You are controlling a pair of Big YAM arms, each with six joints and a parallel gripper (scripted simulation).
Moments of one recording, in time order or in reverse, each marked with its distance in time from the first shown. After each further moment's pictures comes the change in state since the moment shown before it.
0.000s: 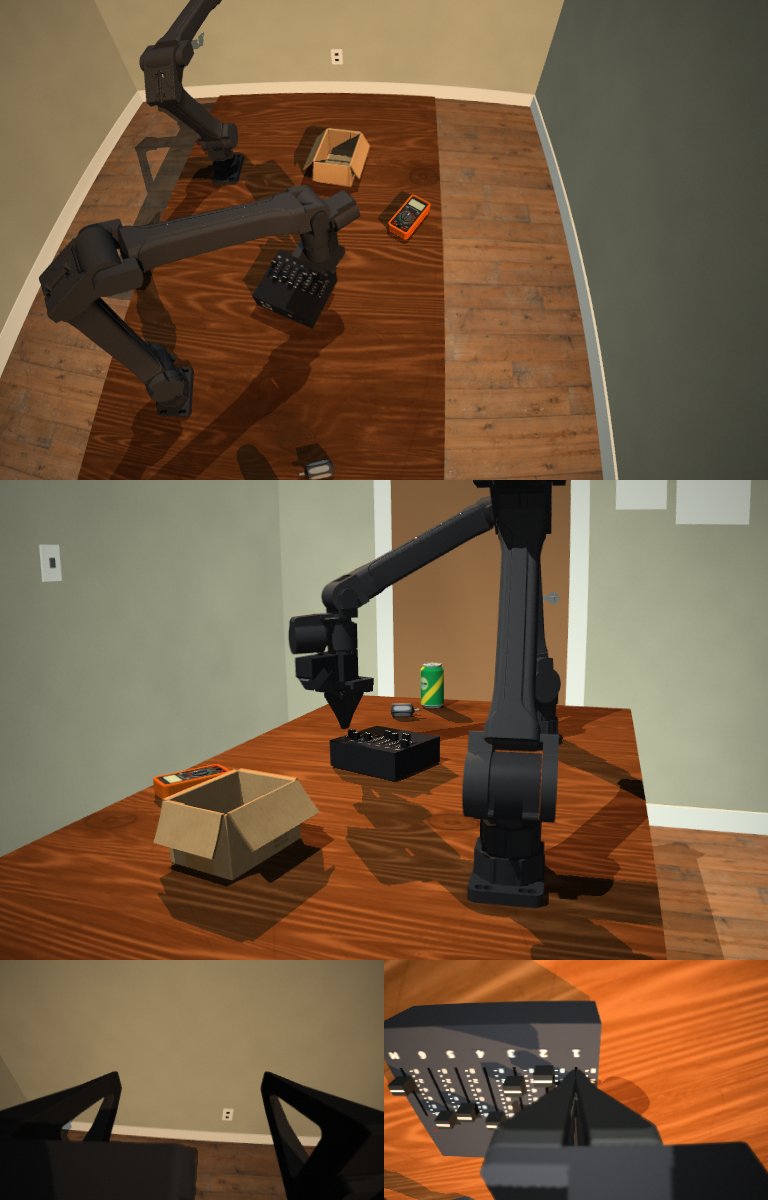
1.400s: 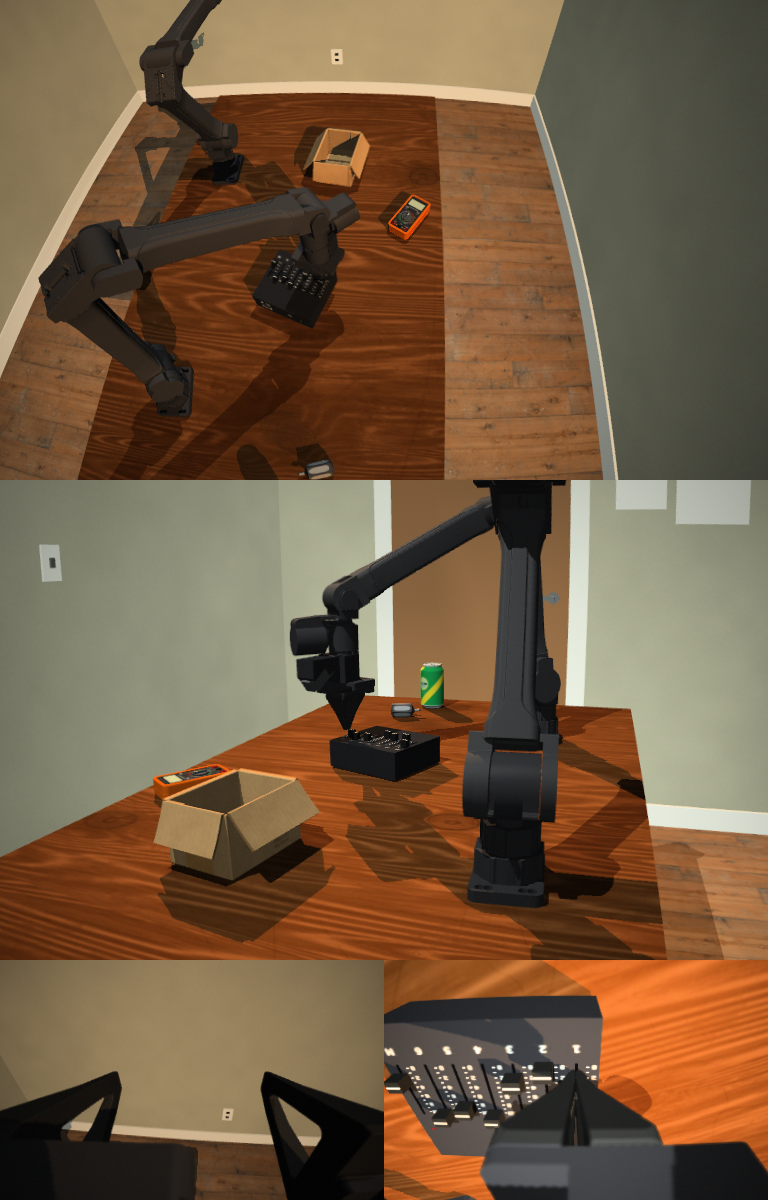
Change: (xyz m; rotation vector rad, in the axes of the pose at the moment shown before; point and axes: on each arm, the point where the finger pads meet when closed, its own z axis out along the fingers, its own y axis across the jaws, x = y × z) left arm 0.000 0.000 0.000 0.000 0.000 0.000; right arm 0.004 0.000 0.003 -0.004 0.007 0.003
